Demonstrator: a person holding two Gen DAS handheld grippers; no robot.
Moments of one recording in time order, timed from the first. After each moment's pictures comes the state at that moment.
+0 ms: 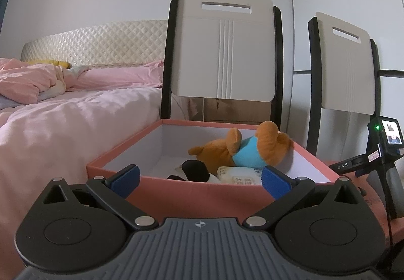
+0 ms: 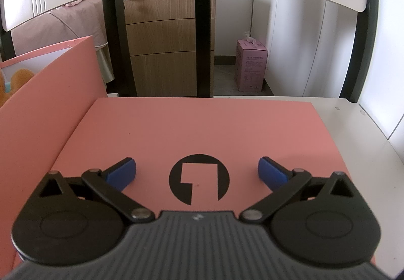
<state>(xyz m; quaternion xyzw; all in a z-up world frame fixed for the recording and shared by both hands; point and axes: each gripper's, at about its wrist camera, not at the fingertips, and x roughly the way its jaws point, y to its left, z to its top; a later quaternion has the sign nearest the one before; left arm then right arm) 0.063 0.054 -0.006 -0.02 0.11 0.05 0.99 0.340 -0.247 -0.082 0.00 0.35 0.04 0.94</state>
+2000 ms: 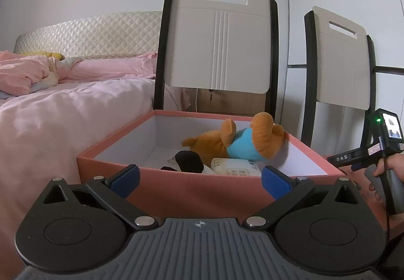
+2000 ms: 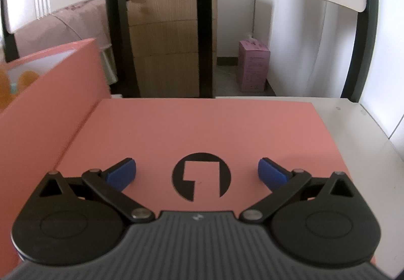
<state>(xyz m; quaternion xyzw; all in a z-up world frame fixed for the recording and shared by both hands) 0.069 0.058 -0.011 -0.03 0.13 0.03 0.99 0.325 -0.251 -0.074 0.01 0.33 0.05 0.94</state>
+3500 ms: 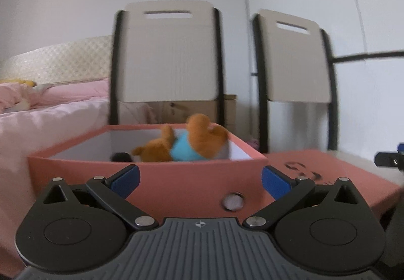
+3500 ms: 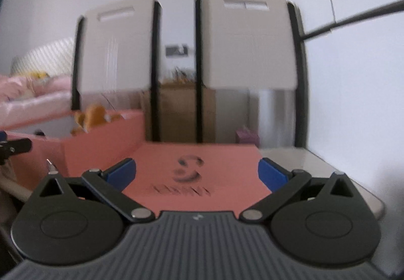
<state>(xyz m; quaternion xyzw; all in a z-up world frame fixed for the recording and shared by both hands) 0.041 -0.028 -0.037 0.02 0.09 -0.05 0.99 0.063 -0.325 -0.060 0.01 0.11 0.07 0.99</state>
